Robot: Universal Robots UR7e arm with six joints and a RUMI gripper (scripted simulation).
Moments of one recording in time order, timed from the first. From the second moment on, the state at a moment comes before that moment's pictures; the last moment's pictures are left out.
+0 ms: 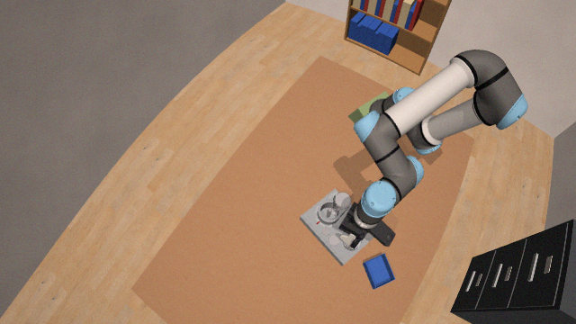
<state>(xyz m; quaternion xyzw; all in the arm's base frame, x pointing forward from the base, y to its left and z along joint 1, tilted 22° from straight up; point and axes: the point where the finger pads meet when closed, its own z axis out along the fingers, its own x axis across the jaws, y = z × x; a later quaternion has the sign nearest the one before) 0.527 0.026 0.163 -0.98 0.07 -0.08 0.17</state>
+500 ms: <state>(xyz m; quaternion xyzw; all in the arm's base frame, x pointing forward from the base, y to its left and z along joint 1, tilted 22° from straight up) 0.528 0.028 0.157 -0.98 0.06 -0.08 0.17</state>
